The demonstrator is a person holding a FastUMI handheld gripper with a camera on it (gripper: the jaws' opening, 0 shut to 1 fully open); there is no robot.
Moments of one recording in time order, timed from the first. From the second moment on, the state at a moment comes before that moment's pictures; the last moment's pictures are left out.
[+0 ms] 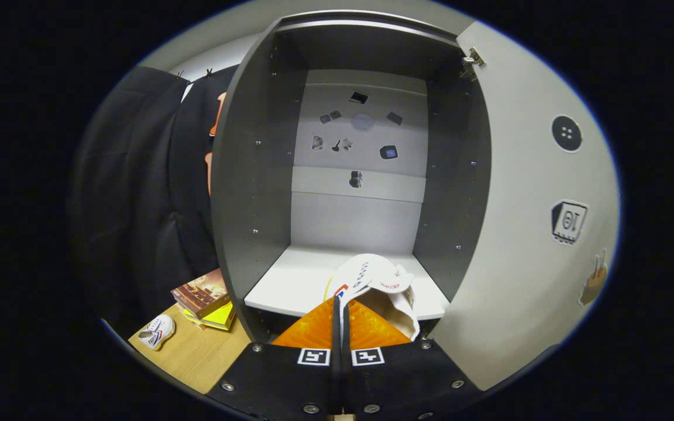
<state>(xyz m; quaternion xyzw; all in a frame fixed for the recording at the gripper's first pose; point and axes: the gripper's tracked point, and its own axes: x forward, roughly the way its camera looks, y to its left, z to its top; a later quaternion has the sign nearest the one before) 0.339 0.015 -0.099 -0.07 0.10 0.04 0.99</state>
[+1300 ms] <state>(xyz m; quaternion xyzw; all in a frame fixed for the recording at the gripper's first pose) 0.506 0.048 -0.113 -0.08 0.09 0.02 0.99</state>
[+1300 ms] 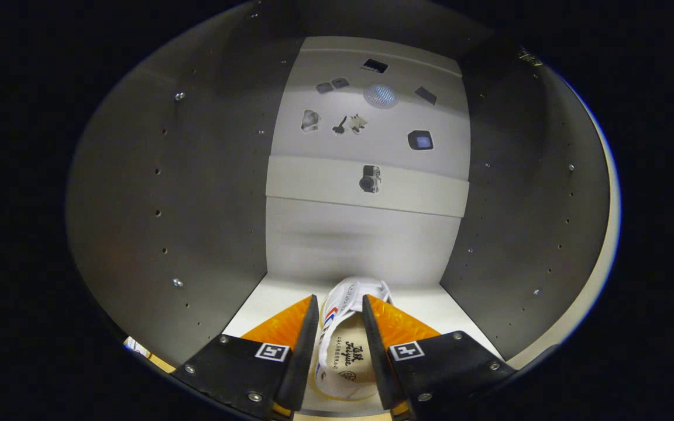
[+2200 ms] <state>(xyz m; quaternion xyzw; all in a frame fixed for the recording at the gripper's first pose) 0.235 0.009 -0.034 0.00 0.01 0.02 1.00</state>
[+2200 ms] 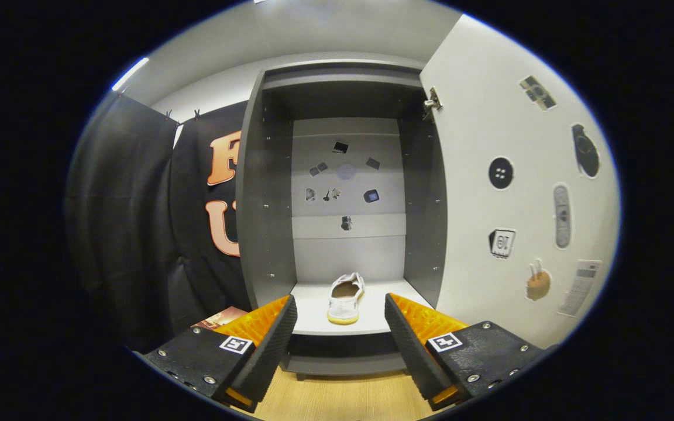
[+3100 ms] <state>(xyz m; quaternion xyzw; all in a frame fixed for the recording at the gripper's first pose) 0.086 -0.029 -0.009 0.02 0.00 0.04 1.00</state>
